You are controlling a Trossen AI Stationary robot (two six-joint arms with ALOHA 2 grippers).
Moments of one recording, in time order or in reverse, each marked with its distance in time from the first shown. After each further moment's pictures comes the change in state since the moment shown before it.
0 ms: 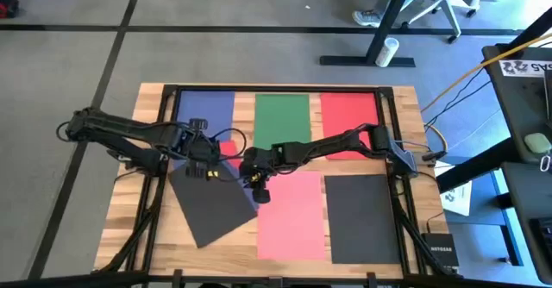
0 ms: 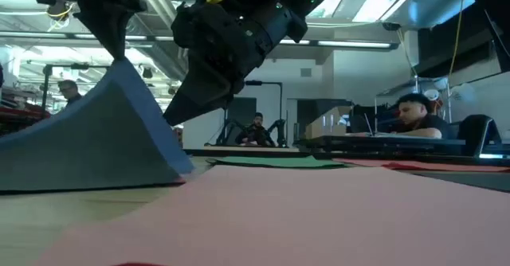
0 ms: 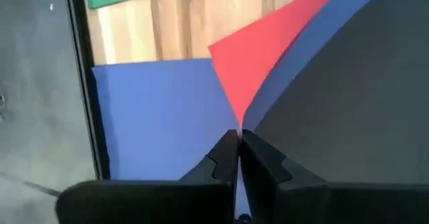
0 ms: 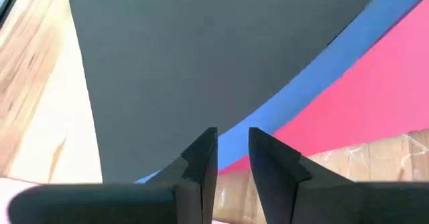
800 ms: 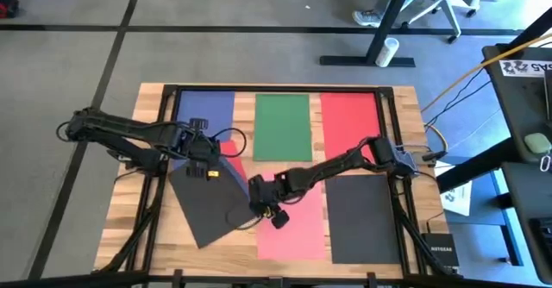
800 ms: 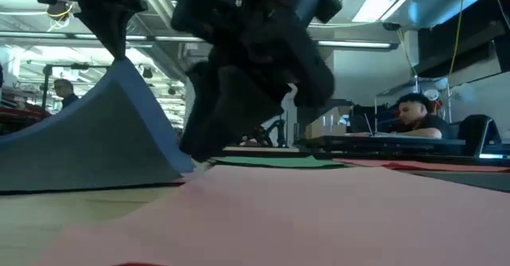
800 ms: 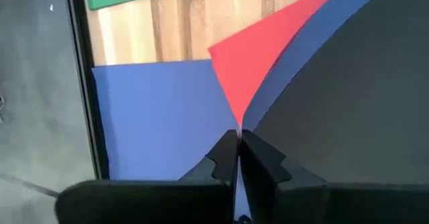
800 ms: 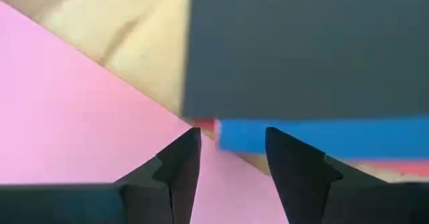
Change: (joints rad) left arm 0.001 0.000 0.000 0.007 0.000 0.000; right arm 0.194 0.011 -0.025 -0.092 0.182 -0.425
